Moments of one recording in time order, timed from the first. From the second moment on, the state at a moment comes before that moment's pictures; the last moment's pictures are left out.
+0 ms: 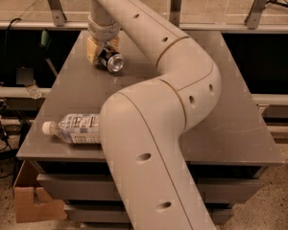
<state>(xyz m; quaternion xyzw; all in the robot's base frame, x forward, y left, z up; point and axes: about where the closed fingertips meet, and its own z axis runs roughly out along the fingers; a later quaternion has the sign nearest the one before) 0.782 0.130 0.842 -0.37 0.91 0.04 0.16</state>
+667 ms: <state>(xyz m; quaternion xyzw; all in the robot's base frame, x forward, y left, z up) 0.782 0.124 0.859 -0.36 0.91 0.07 0.19</state>
